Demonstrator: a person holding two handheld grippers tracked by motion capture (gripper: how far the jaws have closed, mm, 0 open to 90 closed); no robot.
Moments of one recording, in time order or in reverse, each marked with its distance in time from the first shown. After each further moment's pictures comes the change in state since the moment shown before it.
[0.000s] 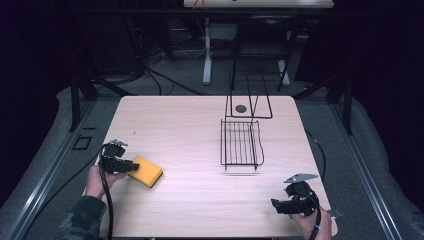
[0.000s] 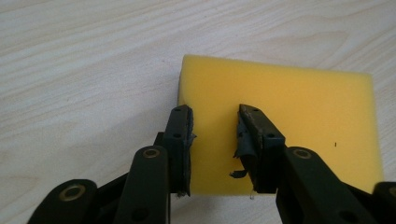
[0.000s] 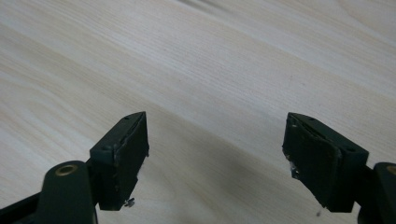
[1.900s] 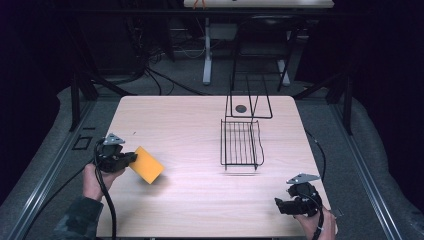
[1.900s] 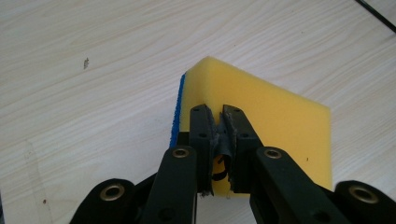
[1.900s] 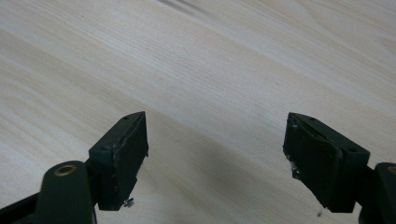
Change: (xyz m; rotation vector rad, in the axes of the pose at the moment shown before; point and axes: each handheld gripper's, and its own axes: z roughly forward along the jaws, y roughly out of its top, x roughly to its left) left arm -0.041 0.009 -0.052 -0.217 0.085 0.114; right arm -0.001 -0.002 -0.008 -0.018 -0.068 -0.030
